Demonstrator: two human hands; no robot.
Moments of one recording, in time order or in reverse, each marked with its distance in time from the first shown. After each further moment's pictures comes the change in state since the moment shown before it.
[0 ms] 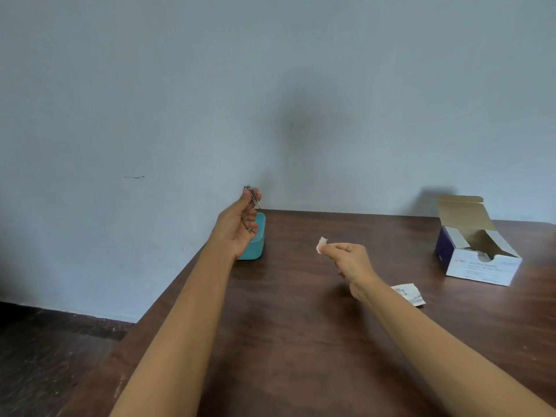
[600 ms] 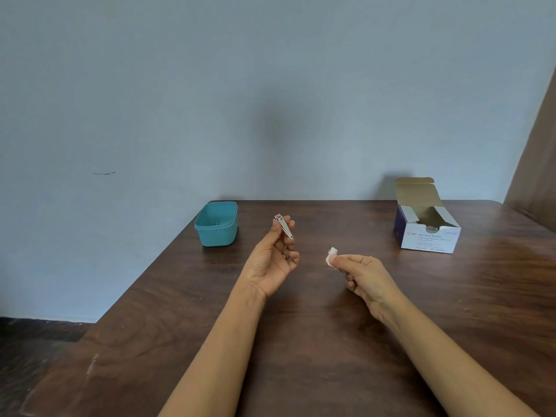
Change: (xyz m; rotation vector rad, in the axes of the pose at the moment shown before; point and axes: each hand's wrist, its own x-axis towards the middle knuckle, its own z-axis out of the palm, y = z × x) left_hand -0.079 -0.103 0.049 -0.258 -0.245 -0.264; right_hand -0.065 0.028 -0.083 0.067 0.014 0.084
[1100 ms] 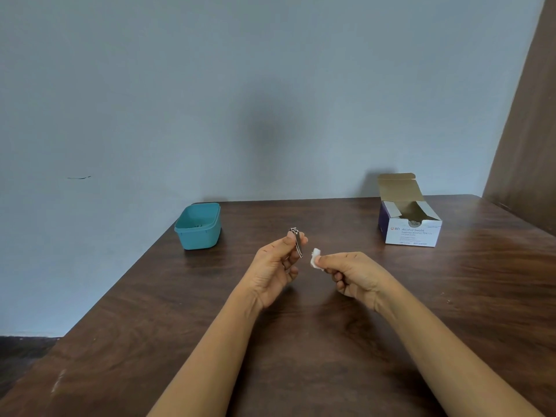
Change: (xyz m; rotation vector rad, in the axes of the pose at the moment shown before) left_hand -0.006 -0.026 0.010 0.472 -0.031 -0.020; right_hand -0.001 -0.012 -0.009 -0.043 -0.126 0.129
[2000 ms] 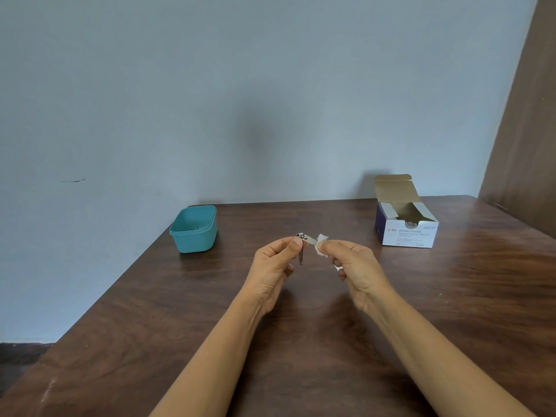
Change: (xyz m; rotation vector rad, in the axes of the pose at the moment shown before) left_hand 0.000 -0.006 0.006 0.083 0.045 0.145; right_hand -0.013 -0.008 0.010 0.153 0.182 -0.286
